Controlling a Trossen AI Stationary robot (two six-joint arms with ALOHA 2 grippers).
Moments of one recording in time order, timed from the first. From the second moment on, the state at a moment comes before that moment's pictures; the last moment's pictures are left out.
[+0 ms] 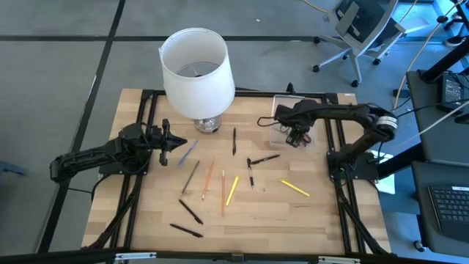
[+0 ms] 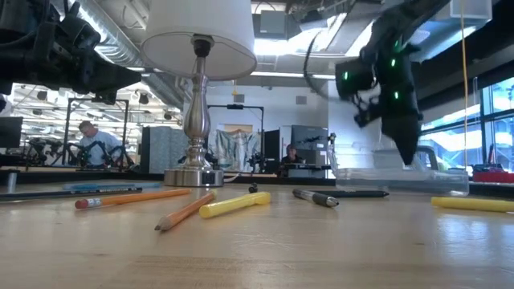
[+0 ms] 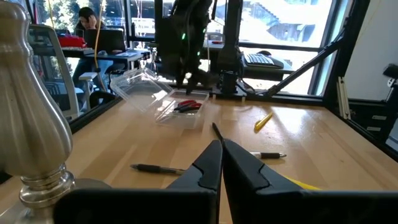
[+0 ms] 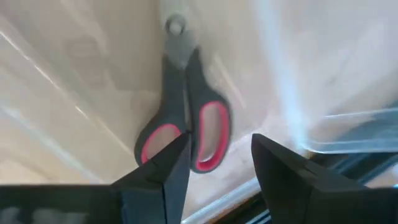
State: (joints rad) left arm 0.36 0.08 0.01 0.05 0.25 -0.07; right arm -0.44 1.55 0.97 -1.09 0.27 0.15
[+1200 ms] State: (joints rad) left arm 0.36 0.08 0.01 0.05 0.25 -0.07; right arm 0.35 1.65 0.97 -0.92 0.09 0.75
